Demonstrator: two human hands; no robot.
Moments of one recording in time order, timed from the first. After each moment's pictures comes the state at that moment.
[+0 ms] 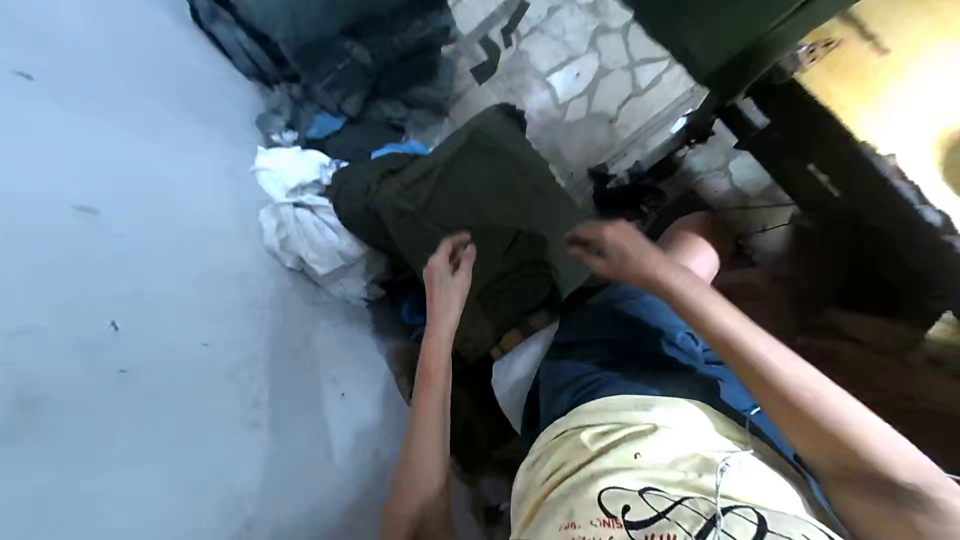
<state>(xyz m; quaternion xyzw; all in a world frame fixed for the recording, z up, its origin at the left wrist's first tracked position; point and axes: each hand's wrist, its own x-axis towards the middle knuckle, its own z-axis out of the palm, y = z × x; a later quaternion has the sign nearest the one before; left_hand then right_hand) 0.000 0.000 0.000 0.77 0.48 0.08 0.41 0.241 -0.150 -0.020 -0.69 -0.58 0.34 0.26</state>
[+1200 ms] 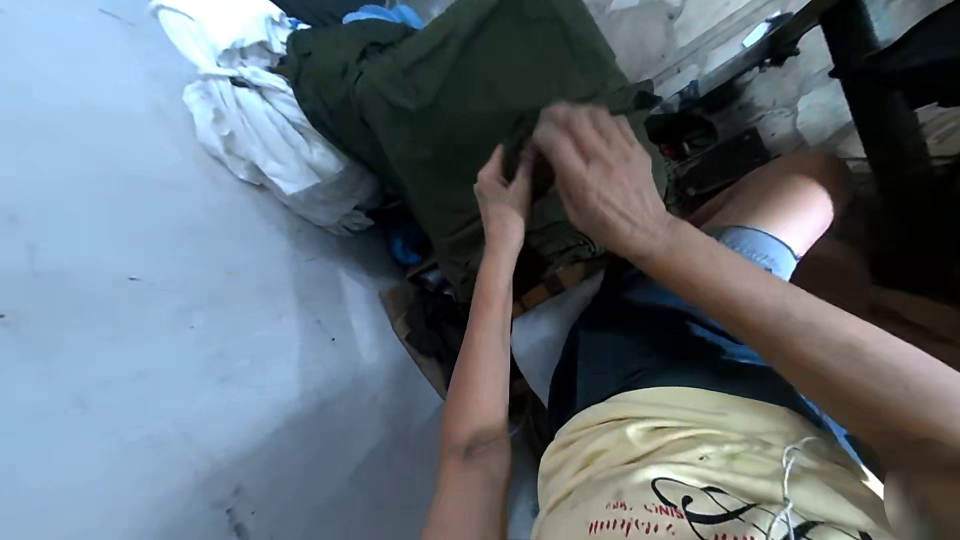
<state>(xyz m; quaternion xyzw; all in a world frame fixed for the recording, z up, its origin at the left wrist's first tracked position) 0.036 0.016 -0.069 0.65 0.51 0.23 0.51 0.156 -0.068 -0.035 -0.68 -0.69 0.05 0.25</state>
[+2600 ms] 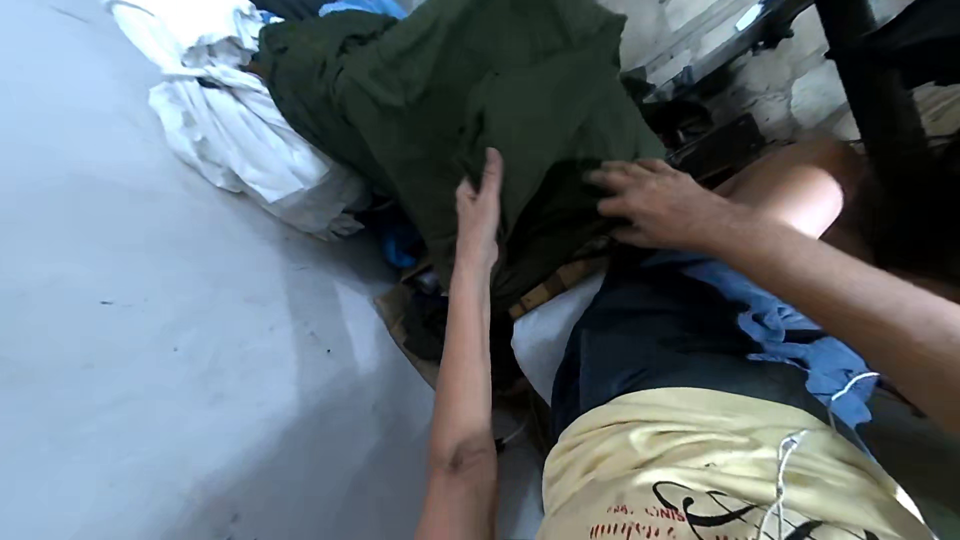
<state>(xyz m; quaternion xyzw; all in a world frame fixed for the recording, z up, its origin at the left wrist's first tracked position) 0.006 0.017 -0.066 0.56 0.55 0.17 0.60 0.213 -0.112 -0.068 -0.62 -0.72 0.32 0.06</state>
